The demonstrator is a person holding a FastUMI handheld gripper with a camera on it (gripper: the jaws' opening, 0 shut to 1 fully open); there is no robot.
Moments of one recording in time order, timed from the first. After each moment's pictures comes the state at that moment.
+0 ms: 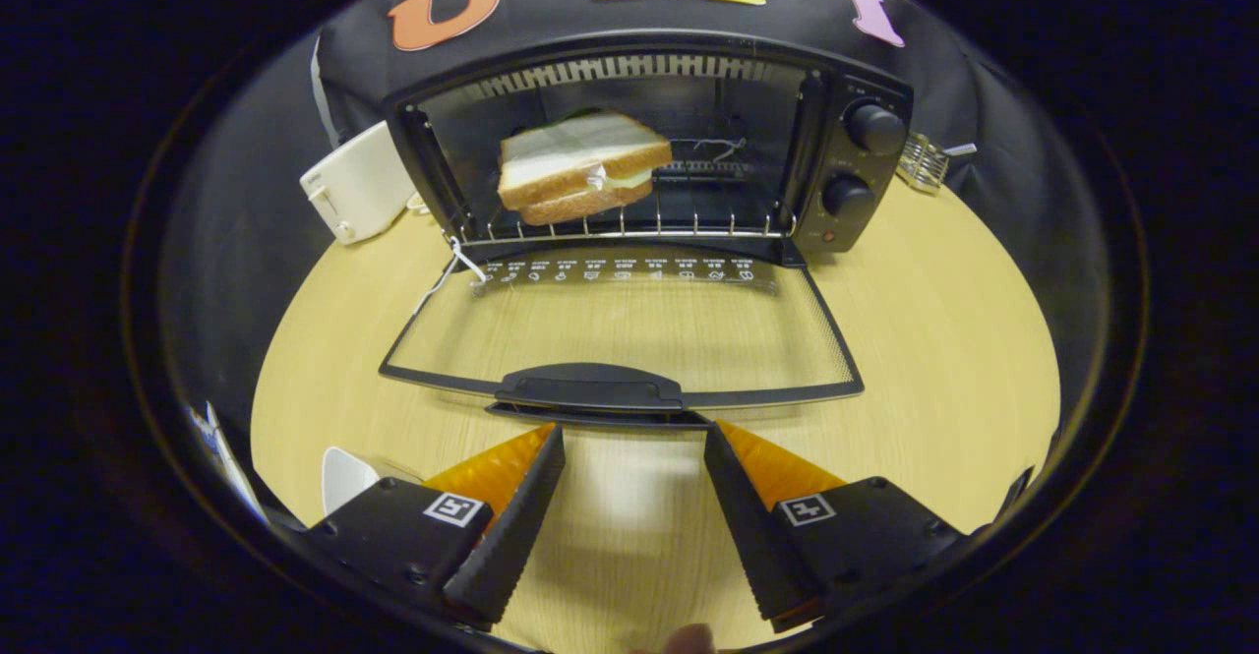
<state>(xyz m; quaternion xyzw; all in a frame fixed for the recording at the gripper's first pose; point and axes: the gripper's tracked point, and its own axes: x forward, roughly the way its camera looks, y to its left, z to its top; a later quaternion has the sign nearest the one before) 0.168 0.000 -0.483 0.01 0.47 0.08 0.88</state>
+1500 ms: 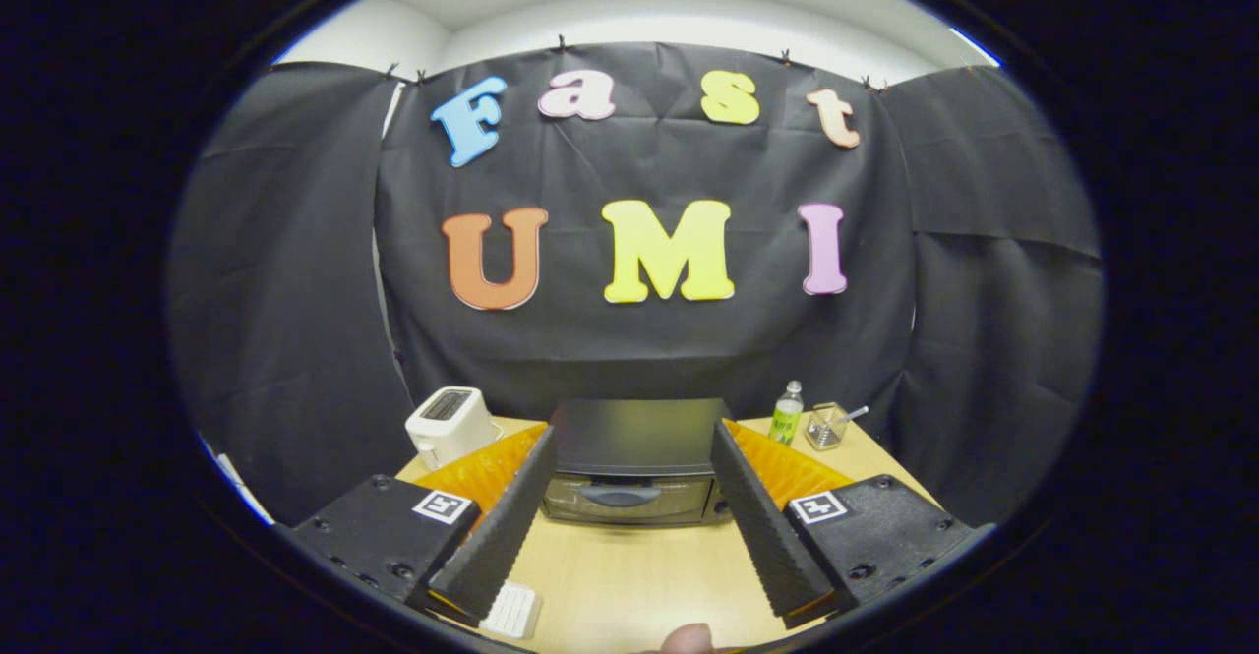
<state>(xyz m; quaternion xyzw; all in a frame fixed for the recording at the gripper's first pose) 0.094 -0.007 -0.103 0.02 0.12 0.06 0.99</state>
